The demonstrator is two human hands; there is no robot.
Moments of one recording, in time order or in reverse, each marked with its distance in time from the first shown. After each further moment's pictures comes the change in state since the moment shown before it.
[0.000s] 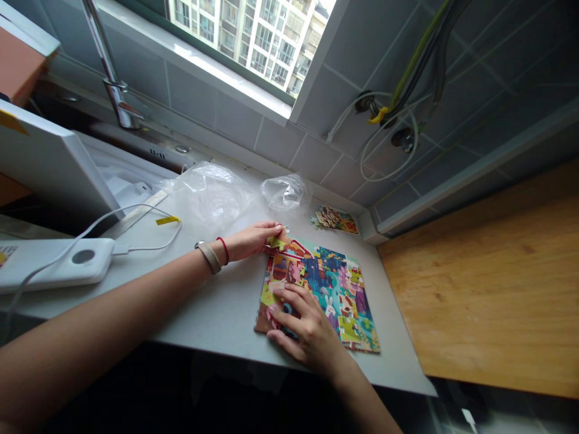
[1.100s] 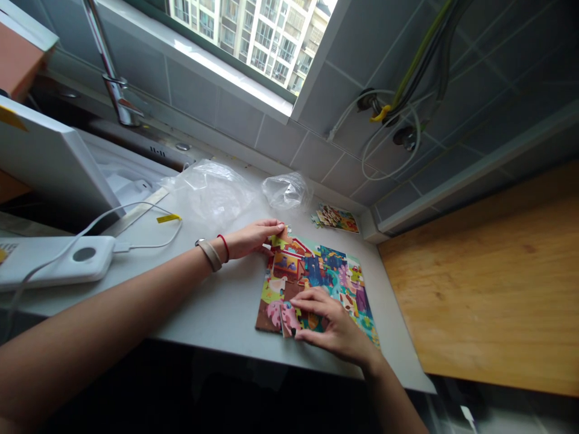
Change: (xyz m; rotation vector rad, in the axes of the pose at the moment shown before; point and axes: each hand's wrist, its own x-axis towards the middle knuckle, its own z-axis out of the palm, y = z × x) left_hand -0.005 0.008 0.000 0.141 -0.018 -0.046; right_hand -0.017 0.030 -0.035 0.452 -0.186 0.291
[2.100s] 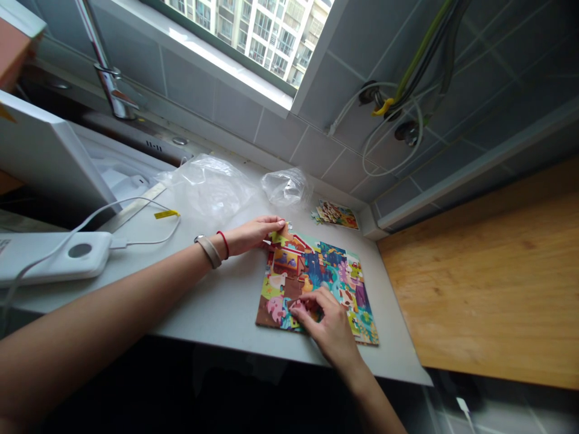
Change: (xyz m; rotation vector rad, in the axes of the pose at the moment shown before) left_hand 0.002 -0.002 0.001 -0.005 0.017 0.023; right_hand -0.005 -0.008 0.037 -0.122 0.352 0.314
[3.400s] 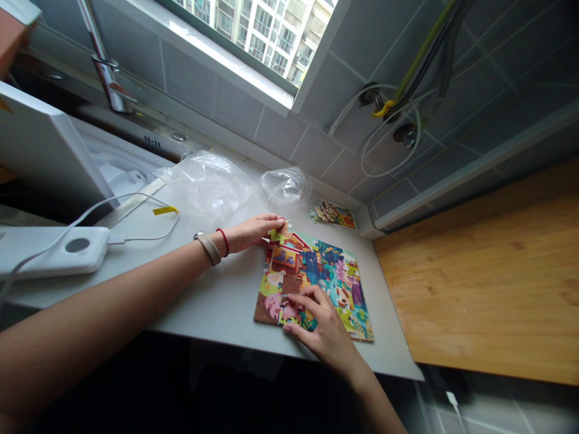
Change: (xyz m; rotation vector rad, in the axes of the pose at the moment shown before) left_hand 0.001 -0.001 0.002 0.002 0.015 0.010; right_hand -0.005 -0.002 -0.007 -0.073 -0.173 -0.108
